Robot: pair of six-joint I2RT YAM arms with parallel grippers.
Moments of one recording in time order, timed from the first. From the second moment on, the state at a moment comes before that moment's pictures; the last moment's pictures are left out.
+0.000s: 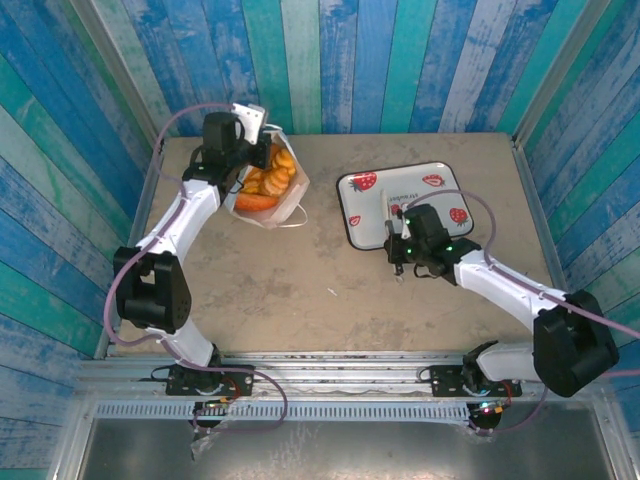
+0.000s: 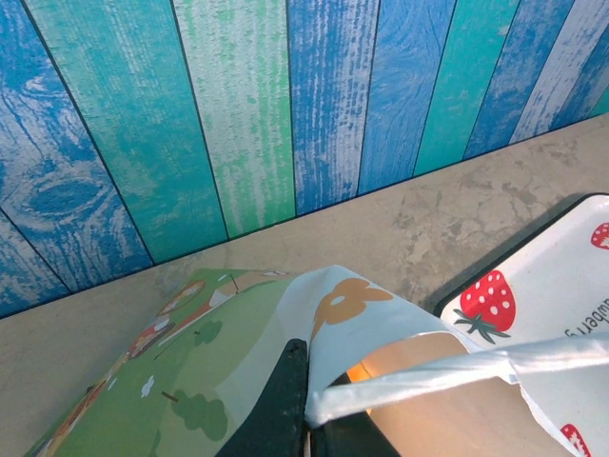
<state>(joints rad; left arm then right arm) -0.18 1.65 1.39 -0.11 0.24 0.10 0.51 1.30 0.75 -0.30 -0.06 0.45</state>
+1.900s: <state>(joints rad) -0.21 1.58 1.28 -0.05 0.21 0.03 0.50 1.37 1.10 -0.53 -0.47 0.39</state>
